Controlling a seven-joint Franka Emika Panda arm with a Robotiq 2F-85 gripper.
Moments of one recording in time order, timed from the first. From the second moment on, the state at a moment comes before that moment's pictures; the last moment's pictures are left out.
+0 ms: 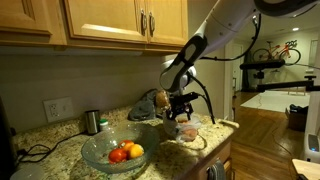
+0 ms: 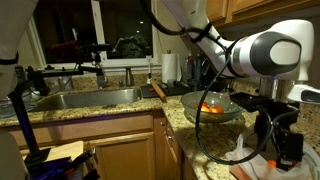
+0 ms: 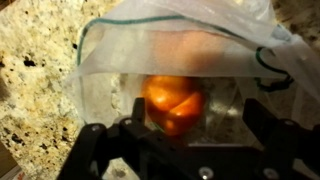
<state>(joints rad) -0.12 0.57 -0.24 -1.71 -0.05 2.20 0.42</state>
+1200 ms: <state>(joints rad) -0.13 0.55 -0.28 -1.83 -0.06 2.30 0.36</state>
